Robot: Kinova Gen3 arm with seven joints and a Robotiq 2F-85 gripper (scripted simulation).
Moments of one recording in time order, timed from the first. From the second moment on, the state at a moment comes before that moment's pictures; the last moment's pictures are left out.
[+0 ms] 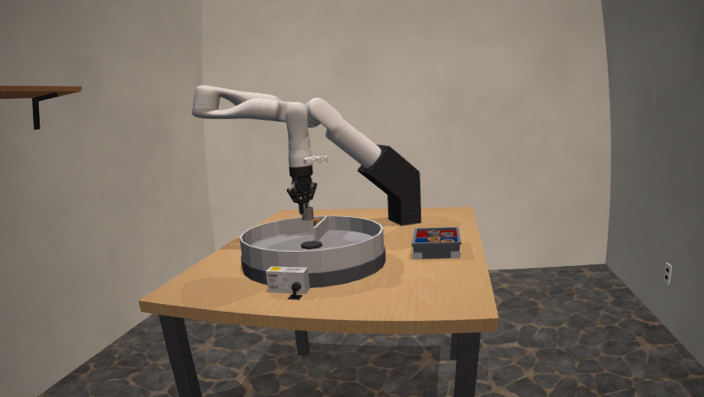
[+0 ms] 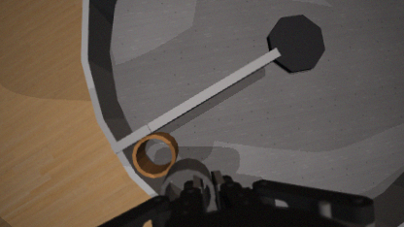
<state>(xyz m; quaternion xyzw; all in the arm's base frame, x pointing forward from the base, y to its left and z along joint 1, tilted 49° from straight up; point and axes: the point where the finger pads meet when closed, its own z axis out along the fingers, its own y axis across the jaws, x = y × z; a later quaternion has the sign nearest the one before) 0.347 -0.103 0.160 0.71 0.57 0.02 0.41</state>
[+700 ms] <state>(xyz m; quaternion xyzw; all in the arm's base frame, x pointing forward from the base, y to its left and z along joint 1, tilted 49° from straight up) 0.336 -0.097 0.169 0.71 0.57 0.01 0.41</state>
